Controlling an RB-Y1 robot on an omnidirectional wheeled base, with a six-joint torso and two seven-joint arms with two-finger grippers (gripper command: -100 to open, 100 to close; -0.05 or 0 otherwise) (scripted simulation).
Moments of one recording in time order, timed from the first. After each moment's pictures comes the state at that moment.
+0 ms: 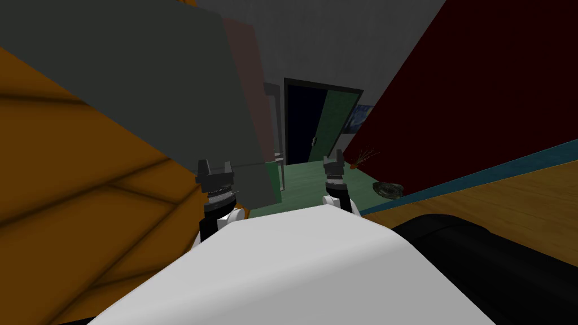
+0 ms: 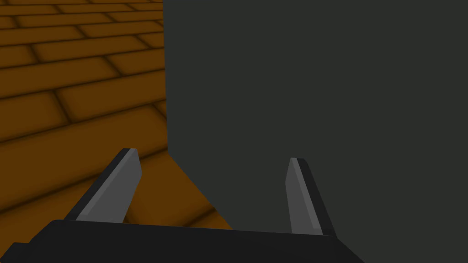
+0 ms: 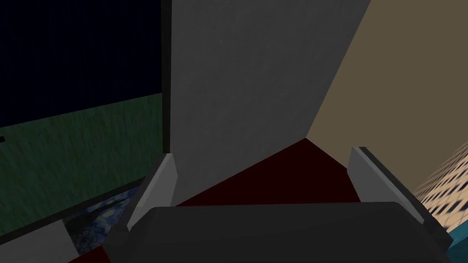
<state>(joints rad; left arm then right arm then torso) 0.49 0.05 0.01 -2.24 0.11 -0.61 0.10 0.53 0.01 -0.06 -2.34 0.09 -0.46 -0.10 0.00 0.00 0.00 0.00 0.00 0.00</state>
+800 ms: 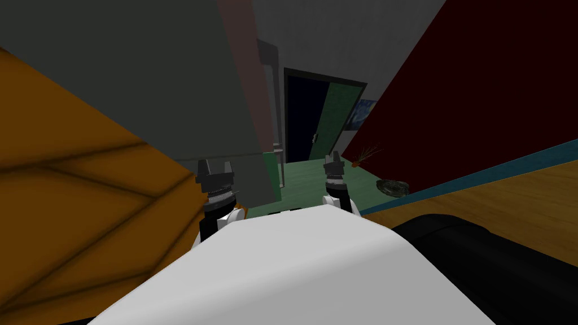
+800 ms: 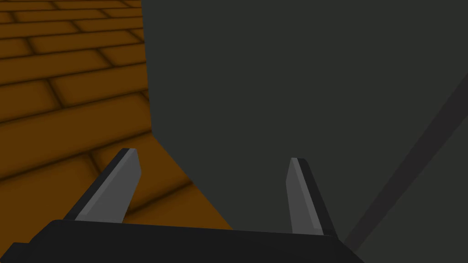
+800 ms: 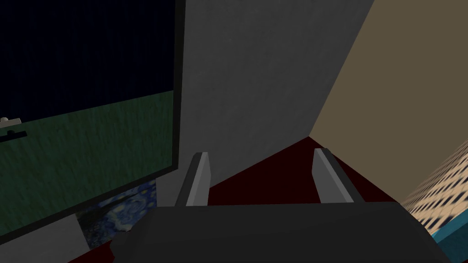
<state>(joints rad) 0.49 0.05 0.01 -2.24 0.11 -0.61 0.10 0.53 0.01 -0.06 -2.34 0.09 -0.46 -0.10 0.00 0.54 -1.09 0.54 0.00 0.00</state>
